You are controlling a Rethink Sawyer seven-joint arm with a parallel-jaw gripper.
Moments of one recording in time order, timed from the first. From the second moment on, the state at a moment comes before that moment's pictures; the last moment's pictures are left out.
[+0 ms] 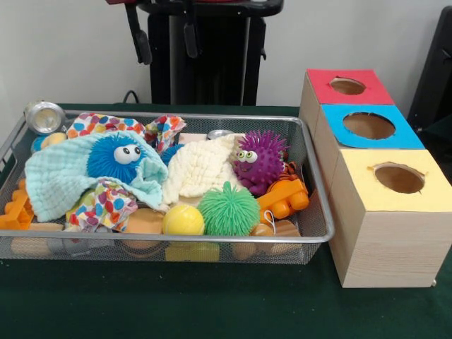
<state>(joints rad) -0.86 -0.88 0.72 1.62 -0.33 0.96 1.59</state>
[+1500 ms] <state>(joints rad) -0.95 -0.82 0.60 1.69 -0.35 0.84 1.59</state>
